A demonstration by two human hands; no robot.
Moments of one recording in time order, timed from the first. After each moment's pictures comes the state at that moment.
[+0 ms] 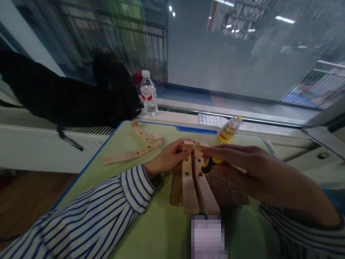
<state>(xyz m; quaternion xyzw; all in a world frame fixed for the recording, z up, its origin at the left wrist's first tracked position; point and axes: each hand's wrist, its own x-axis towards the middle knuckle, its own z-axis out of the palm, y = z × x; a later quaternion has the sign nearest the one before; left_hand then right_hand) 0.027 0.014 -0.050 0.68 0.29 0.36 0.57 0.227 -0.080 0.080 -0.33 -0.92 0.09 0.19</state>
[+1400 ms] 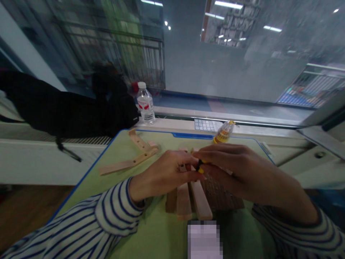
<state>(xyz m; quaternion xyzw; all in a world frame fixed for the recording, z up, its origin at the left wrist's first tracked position) 0.026 -0.024 0.023 0.86 0.26 0.24 0.36 0.226 -0.076 0.081 -0.34 -0.92 0.06 0.21</state>
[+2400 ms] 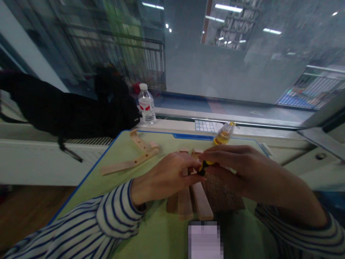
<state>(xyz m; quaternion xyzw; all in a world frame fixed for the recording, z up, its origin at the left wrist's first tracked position) 0.028 -0.028 0.025 0.90 0.26 0.21 0.30 0.230 -0.078 0.083 -0.35 -0.91 0.08 0.20</state>
